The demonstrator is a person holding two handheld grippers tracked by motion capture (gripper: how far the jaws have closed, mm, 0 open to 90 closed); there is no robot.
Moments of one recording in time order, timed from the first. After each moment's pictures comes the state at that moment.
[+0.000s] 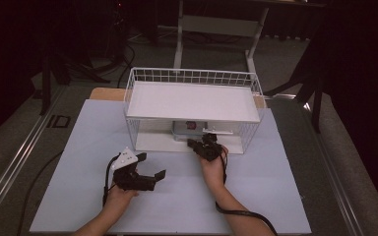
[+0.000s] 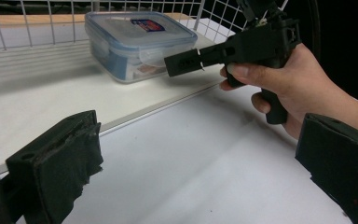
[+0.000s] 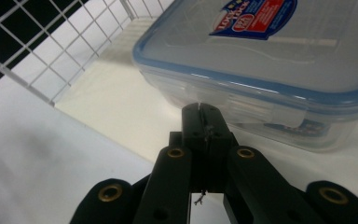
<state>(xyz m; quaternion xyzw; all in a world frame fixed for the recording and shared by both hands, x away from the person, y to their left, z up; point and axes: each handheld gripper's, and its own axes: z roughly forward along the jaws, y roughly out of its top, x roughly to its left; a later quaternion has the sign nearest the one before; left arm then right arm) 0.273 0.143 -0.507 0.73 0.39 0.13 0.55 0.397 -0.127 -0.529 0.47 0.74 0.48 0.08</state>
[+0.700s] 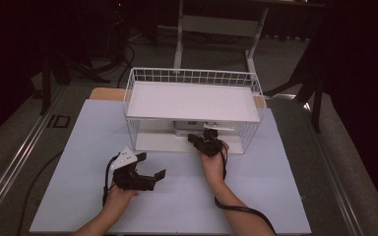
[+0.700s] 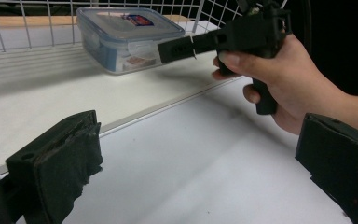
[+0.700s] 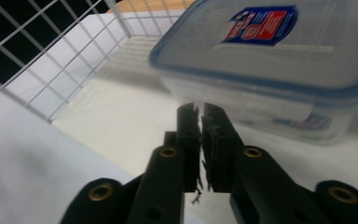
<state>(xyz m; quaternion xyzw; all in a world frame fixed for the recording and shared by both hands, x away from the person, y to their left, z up) 0.273 0.143 -0.506 0.73 0.39 0.13 0.55 0.401 -0.127 -0.519 0.48 0.73 0.49 0.06</state>
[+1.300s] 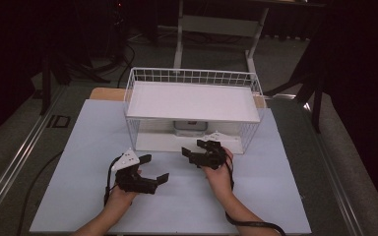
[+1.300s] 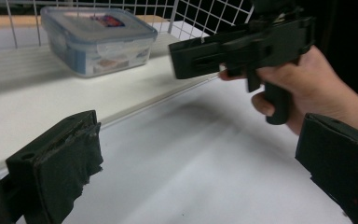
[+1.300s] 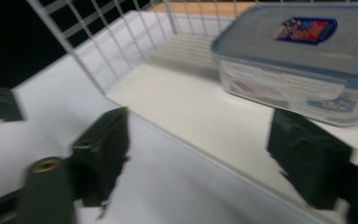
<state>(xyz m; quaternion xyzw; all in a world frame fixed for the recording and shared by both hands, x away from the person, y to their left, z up) 0.270 0.137 -0.501 0.73 0.36 0.10 0.57 0.357 -0.137 -0.505 0.40 0.75 0.52 0.10</state>
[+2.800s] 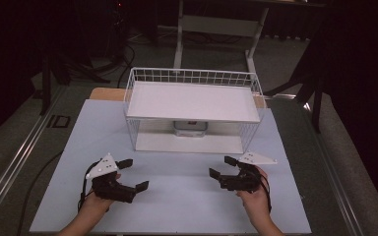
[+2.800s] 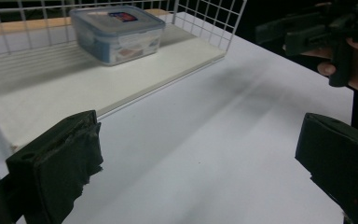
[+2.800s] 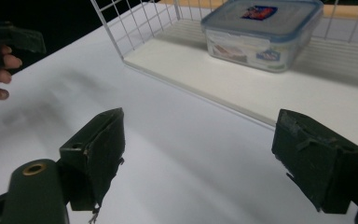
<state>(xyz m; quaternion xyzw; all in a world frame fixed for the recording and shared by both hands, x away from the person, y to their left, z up) 0.244 0.190 -0.494 0.75 0.34 0.11 0.55 0.288 -0.221 -0.486 0.38 0.76 0.51 0.11</state>
